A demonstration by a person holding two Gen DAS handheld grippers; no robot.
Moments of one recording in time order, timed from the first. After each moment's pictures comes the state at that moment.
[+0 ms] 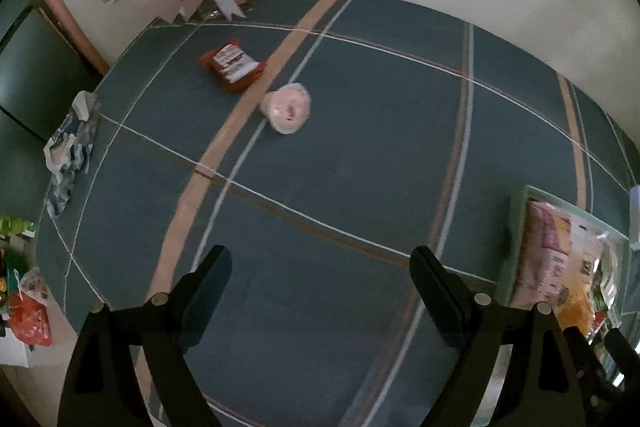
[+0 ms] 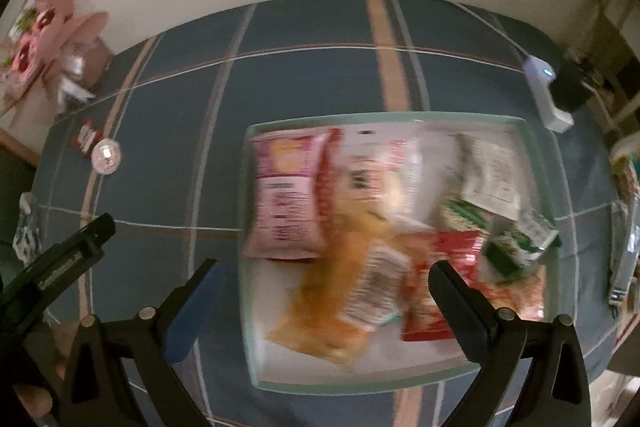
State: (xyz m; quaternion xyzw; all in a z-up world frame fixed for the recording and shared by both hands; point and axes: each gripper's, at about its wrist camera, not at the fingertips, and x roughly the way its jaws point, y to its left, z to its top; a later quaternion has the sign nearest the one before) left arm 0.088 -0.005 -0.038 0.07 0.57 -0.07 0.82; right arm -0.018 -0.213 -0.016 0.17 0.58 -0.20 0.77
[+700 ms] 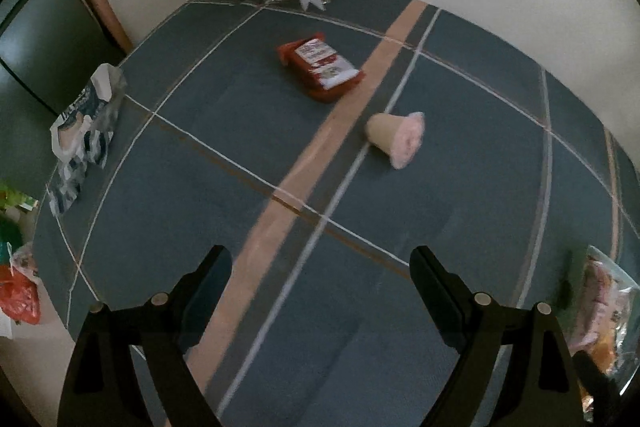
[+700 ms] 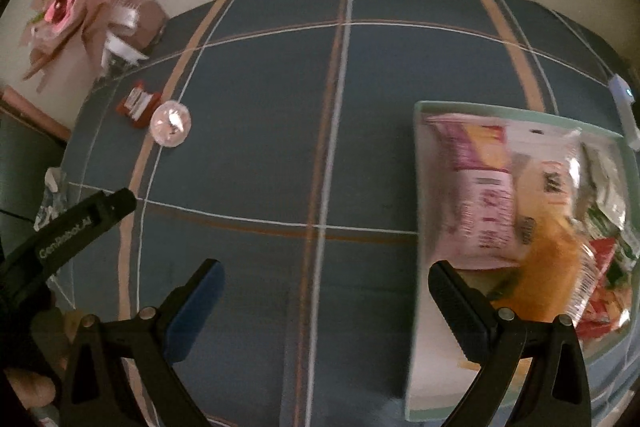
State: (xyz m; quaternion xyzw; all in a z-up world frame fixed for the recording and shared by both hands) left arm 0.143 0.075 -0.066 0.02 0.57 -0.04 0.82; right arm 0.045 -0.128 -0.058 0.18 0.59 -0.13 0.78
